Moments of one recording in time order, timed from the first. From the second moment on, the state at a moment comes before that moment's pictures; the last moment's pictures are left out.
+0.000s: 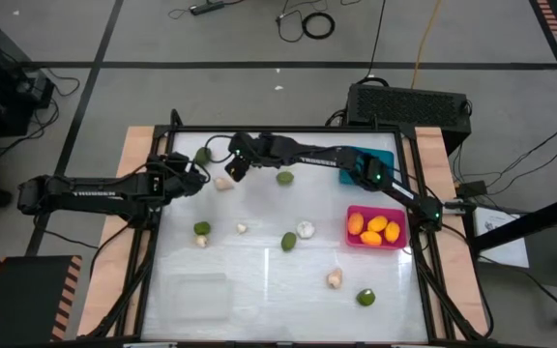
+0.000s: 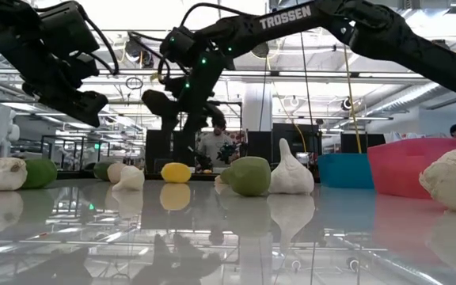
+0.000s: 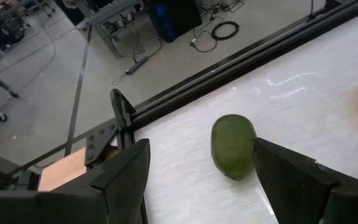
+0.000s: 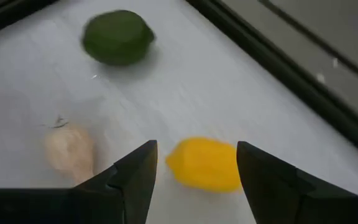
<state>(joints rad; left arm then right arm) 0.19 0.81 0.41 -0.61 -1.00 -0.54 -0.25 2.50 2.35 -0.71 0.31 0.35</state>
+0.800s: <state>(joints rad) 0.19 0.81 0.41 -0.58 -0.99 -0.53 -0.32 2.52 2.35 -0.76 0.02 -0.54</state>
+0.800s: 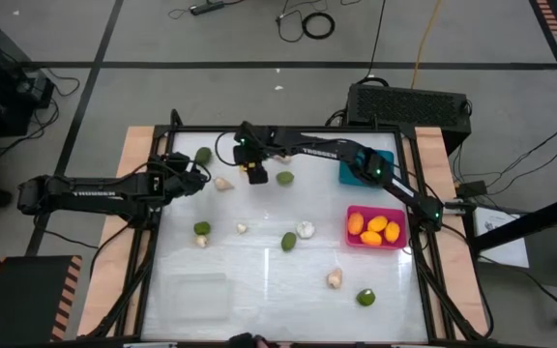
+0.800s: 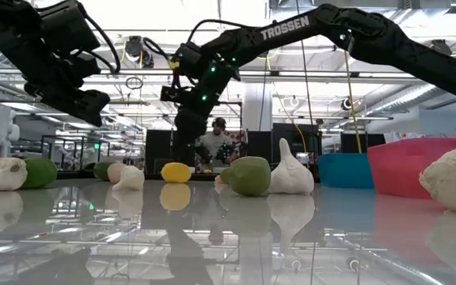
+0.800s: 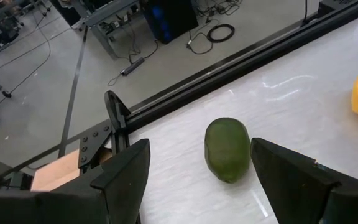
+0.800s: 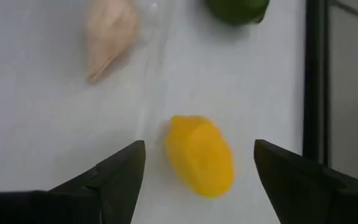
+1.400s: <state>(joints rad) 0.19 0.81 0.41 -0.51 -0.96 -0.48 -0.35 2.57 2.36 -0.76 0.05 -0.51</state>
